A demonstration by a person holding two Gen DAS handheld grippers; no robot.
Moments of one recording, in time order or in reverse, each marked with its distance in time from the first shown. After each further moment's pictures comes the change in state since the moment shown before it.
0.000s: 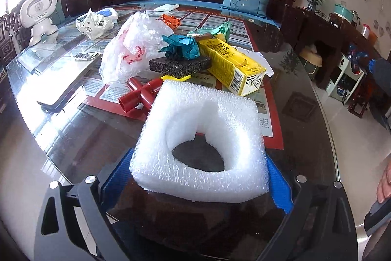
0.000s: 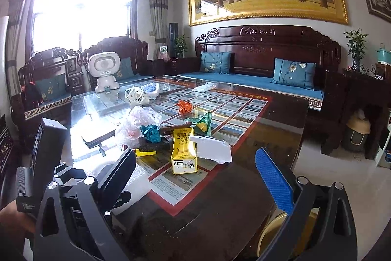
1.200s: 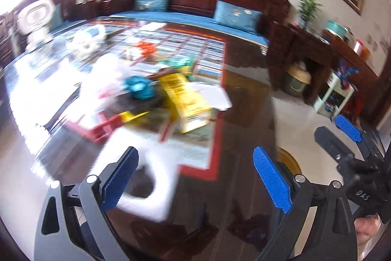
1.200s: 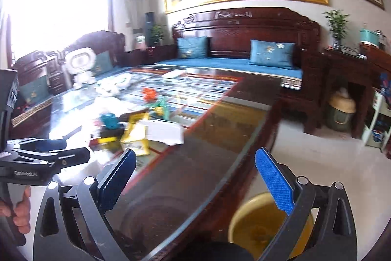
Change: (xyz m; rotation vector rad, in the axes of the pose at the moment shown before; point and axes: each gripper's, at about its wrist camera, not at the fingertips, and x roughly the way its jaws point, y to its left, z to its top) left arm -0.053 -0.060 0.028 -0.057 -0.076 -0.034; right arm -0.012 -0.074 -0.012 0.092 0.049 -0.054
